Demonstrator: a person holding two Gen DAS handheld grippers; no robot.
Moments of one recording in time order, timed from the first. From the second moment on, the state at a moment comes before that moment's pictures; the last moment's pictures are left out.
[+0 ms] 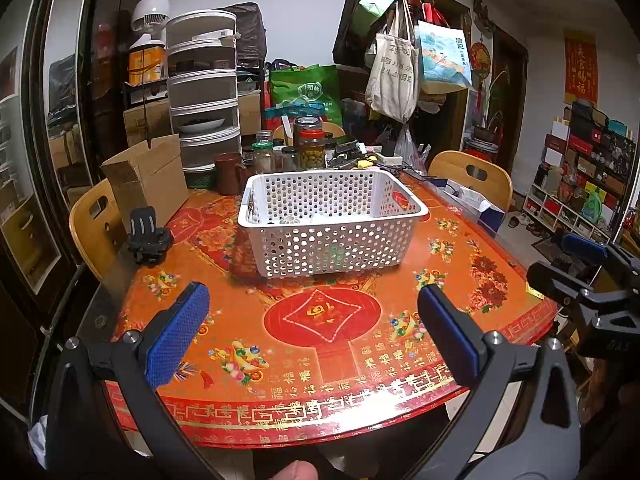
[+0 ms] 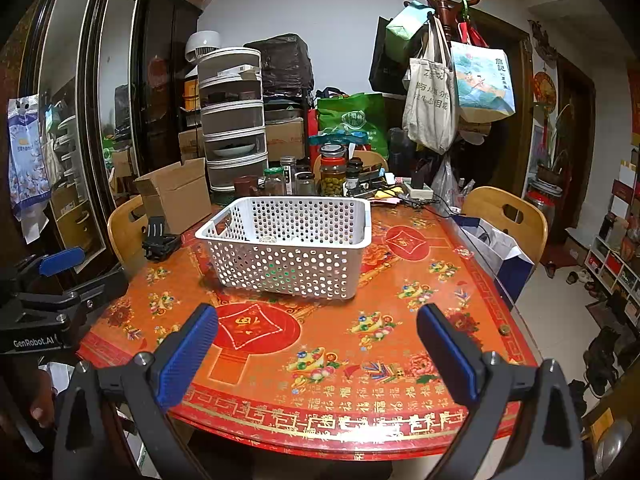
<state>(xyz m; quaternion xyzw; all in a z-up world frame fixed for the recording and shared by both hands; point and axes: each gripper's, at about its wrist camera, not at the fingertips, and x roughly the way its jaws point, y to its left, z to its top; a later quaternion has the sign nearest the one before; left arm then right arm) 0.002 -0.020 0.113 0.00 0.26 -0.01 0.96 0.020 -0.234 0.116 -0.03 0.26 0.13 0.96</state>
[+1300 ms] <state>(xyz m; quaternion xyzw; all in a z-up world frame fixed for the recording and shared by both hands) 0.002 -0.025 0.104 0.00 0.27 -0.01 0.96 0.018 -0.232 0.114 -0.03 0.26 0.13 0.96</state>
